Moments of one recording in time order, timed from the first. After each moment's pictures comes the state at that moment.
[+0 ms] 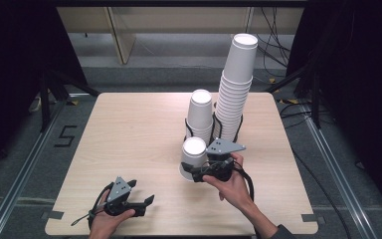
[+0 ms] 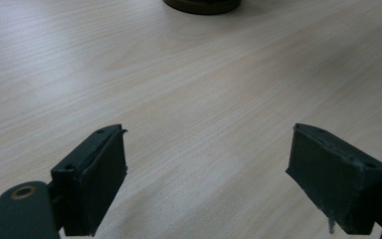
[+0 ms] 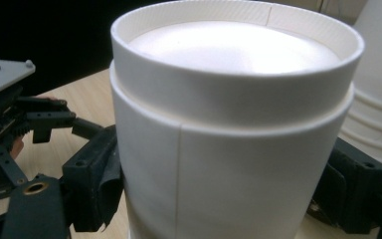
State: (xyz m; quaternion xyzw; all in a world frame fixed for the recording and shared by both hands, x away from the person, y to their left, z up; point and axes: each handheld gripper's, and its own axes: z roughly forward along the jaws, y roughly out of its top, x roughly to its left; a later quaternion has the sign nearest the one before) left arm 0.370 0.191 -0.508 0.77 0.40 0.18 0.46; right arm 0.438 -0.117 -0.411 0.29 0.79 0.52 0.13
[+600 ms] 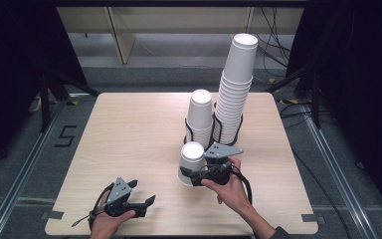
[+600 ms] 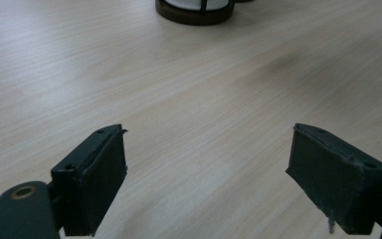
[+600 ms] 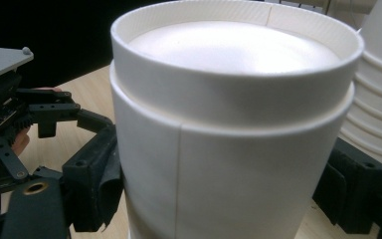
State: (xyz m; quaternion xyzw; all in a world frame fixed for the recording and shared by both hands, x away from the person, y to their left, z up) left arm 0.367 0.188 -0.506 0.76 0.39 0.18 0.49; right arm 0.436 -0.115 -0.424 0.29 0.79 0.52 0.11
